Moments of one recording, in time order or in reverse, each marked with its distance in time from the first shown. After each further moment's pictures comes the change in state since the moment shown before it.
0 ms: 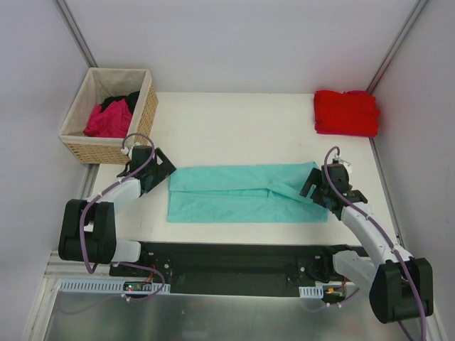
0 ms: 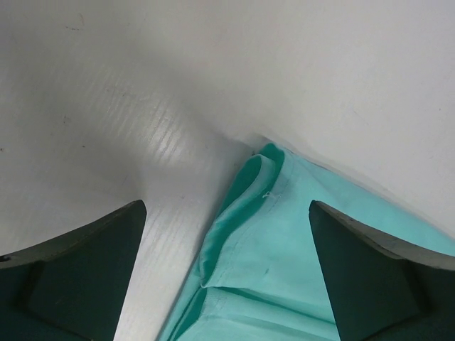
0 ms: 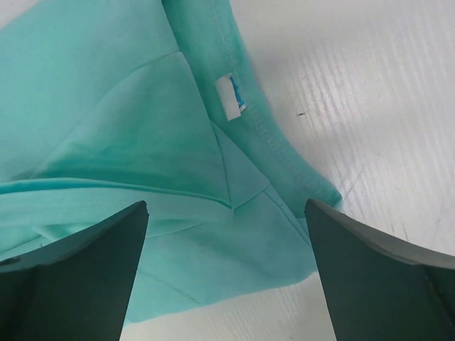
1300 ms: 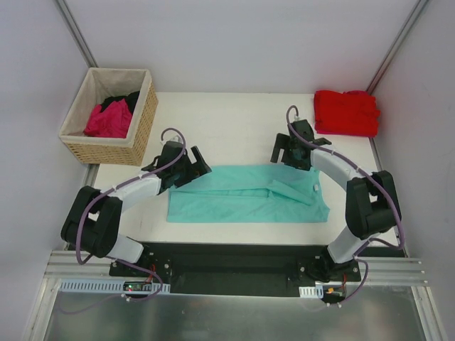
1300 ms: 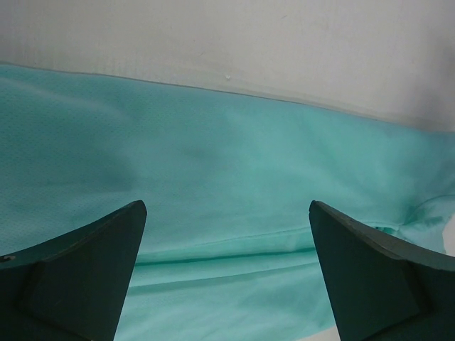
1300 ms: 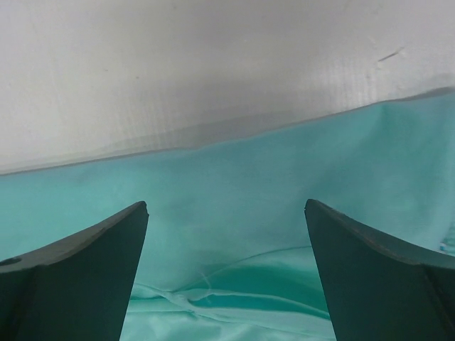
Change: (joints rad) left arm -0.320 0.076 0.109 0.029 0.121 -0.066; right arm 0.151 0.642 0.579 0.016 -0.093 -0.054
